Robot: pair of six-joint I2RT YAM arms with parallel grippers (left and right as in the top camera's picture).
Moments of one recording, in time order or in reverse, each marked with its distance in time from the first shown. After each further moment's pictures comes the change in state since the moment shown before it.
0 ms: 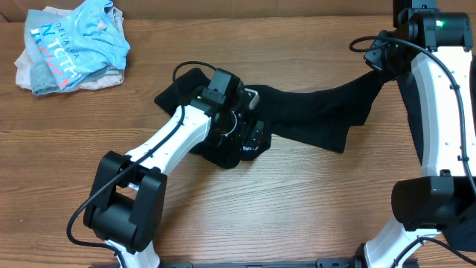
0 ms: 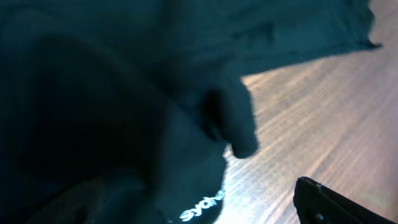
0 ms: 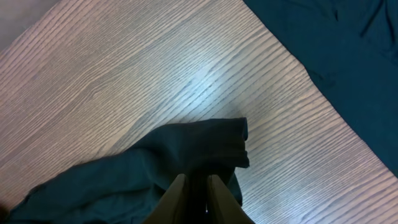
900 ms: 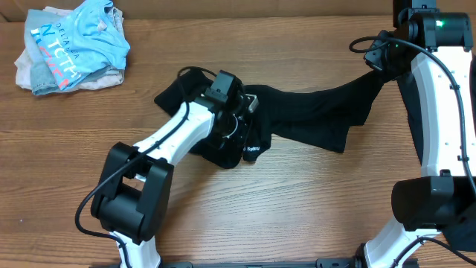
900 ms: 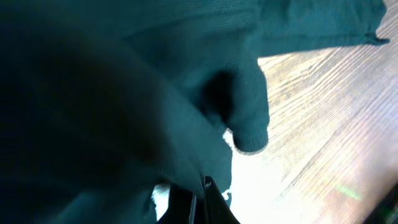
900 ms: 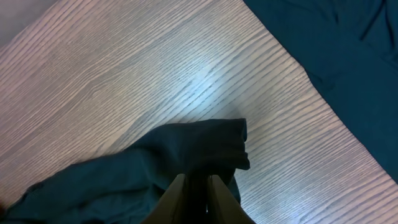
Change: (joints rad) left arm 0.010 0.063 0.049 -0.093 0.062 -0.066; right arm 0.000 0.000 0.000 -0.001 0.000 -0.014
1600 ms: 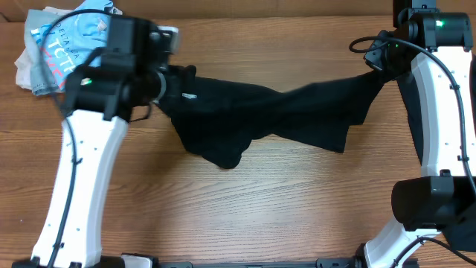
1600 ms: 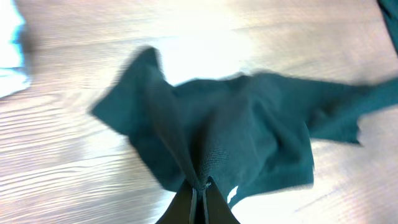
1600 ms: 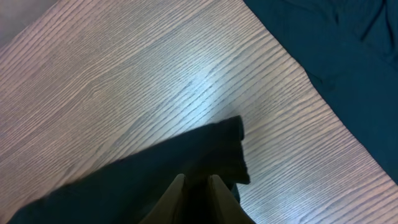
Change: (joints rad) left arm 0.282 -0.406 0.397 -0.436 -0.286 0.044; right arm 0.000 0.000 0.000 0.002 0.000 -0.002
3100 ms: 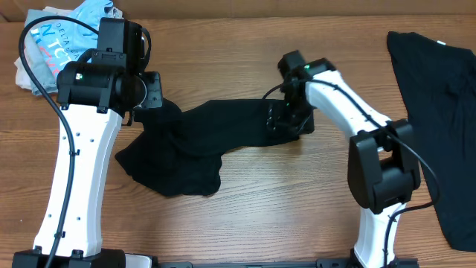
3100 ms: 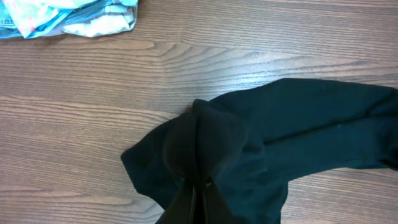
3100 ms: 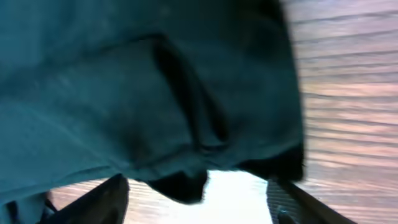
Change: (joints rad) left arm 0.040 0.039 0.002 -0.130 -0.288 -0.106; right arm 0.380 0.204 -0.453 0.273 -0.332 -0.161
